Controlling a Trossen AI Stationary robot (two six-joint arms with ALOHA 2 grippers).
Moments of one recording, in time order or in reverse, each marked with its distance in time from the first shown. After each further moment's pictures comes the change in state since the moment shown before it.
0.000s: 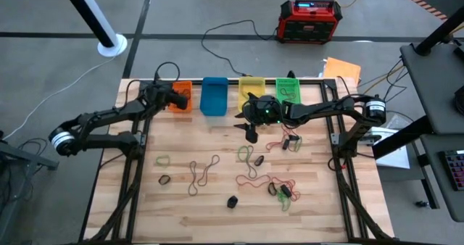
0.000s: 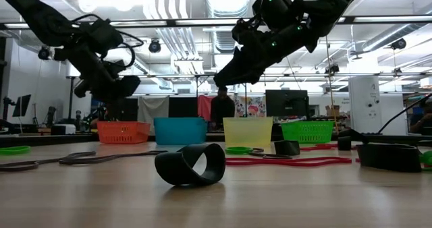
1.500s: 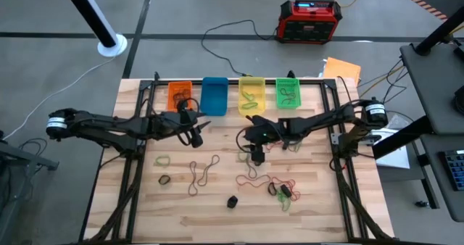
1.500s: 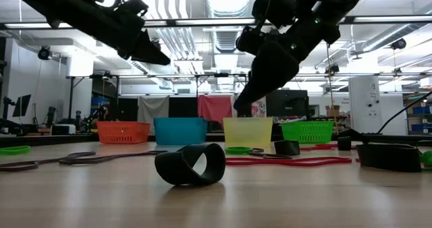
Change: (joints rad) left arm -0.720 -0.039 0.075 0.152 -0.026 0.307; right arm 0.195 0.001 -0.031 -0.237 0.159 0.013
